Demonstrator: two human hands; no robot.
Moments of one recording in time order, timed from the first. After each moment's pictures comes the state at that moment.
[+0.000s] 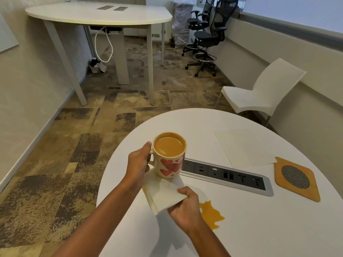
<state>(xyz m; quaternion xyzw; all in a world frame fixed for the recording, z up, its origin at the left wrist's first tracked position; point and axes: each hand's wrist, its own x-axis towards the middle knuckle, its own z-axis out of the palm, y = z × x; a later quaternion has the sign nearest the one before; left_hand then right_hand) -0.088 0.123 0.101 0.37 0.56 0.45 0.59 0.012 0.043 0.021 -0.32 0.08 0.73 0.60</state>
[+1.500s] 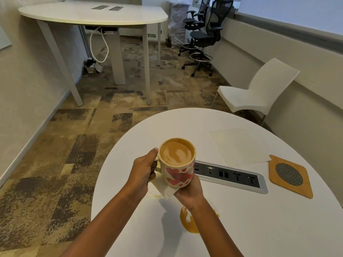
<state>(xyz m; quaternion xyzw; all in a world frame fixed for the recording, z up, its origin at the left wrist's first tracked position) -0.074 0.100 0.106 0.39 0.53 0.40 0.64 0.050 0.077 0.013 -0.20 -0.02 0.79 0.58</state>
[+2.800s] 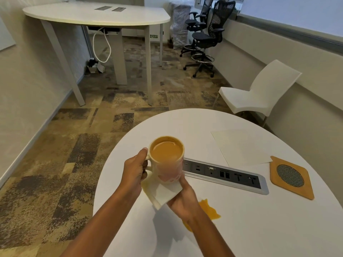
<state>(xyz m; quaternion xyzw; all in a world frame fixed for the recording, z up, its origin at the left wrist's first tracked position) -0.093 0.102 0.100 0.35 0.54 0.46 0.61 0.028 0.058 0.012 -0.30 -0.02 0.76 0.57</state>
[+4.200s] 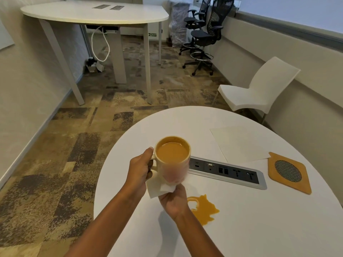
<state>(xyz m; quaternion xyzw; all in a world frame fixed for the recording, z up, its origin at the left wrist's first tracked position) -0.083 0.090 0.099 0.37 0.53 0.44 0.62 0.005 0.057 -0.006 -0.14 0.08 0.76 0.63</state>
